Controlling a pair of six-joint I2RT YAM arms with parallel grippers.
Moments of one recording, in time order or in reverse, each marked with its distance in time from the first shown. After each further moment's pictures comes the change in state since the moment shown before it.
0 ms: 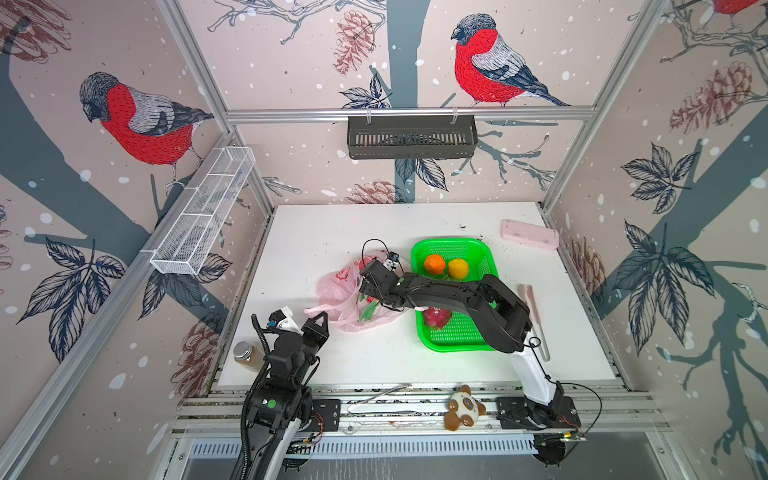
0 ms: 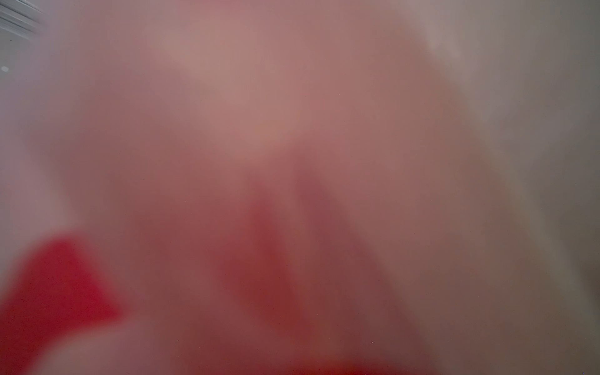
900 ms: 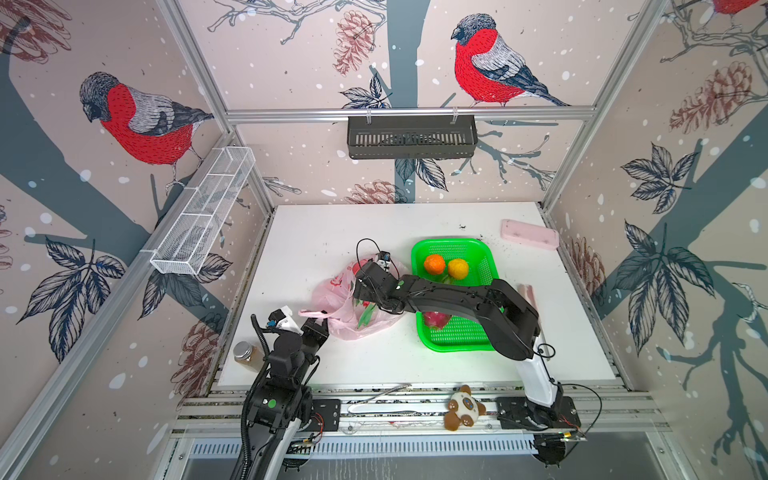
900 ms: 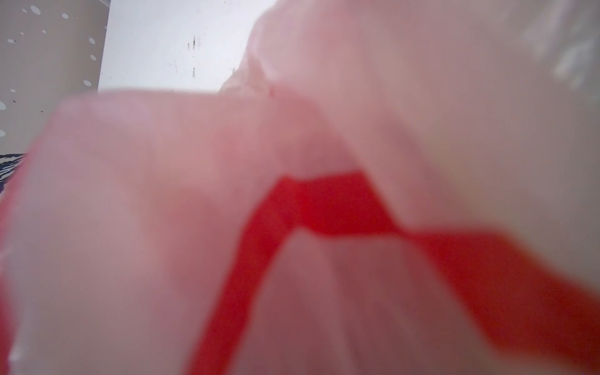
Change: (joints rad) left arm 0.000 0.000 -0.017 0.029 -0.002 0.006; right arm 0.052 -0.092 -0.017 -0.025 0.001 -0.134
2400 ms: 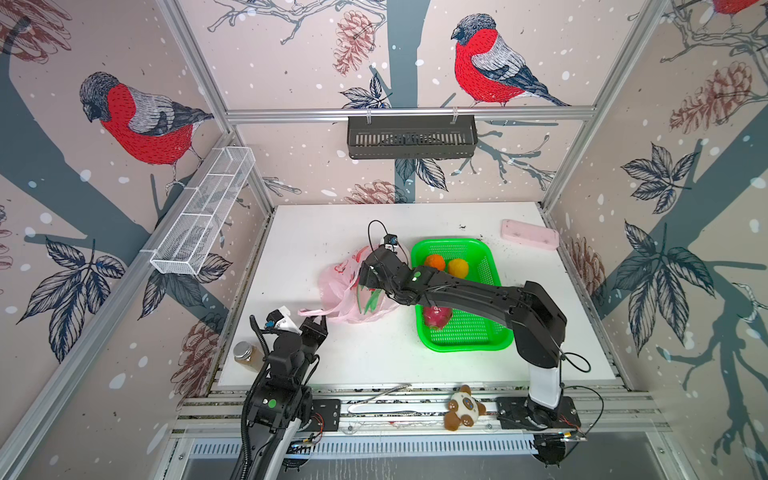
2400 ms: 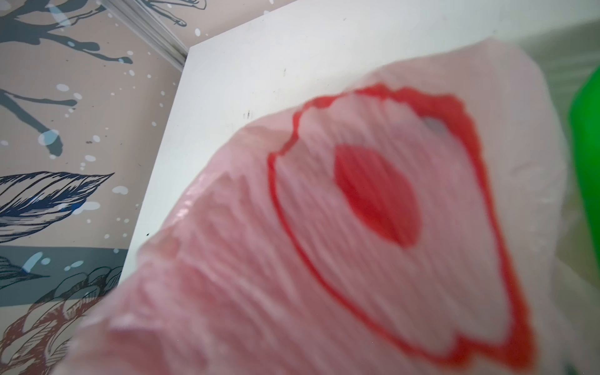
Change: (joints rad) left arm 0.000 0.000 -0.004 0.016 -0.030 -0.018; right arm -0.013 -0.169 -0.037 0.010 0.037 -0.116
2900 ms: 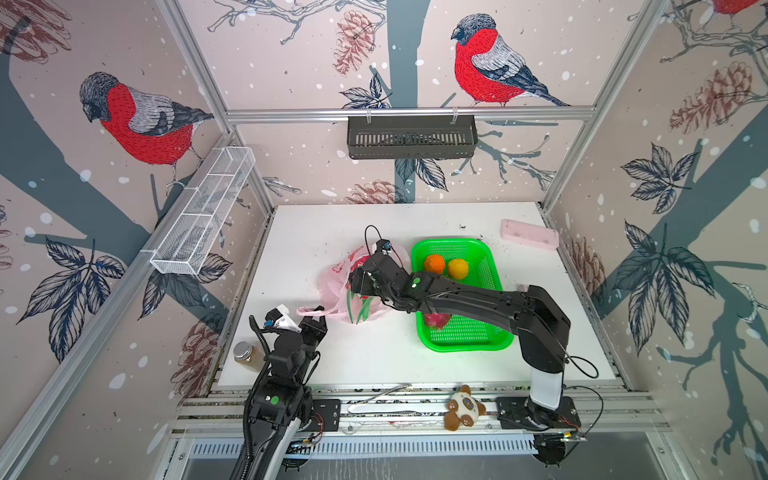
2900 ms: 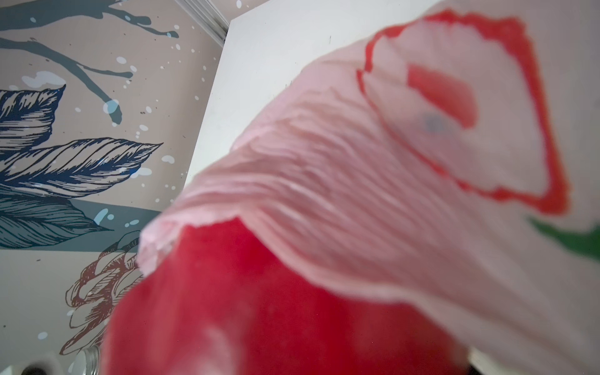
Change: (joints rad) left arm 0.000 0.049 -0.018 0.108 -0.042 -0.016; right arm 0.050 -0.030 -0.016 0.025 -0.074 0.015
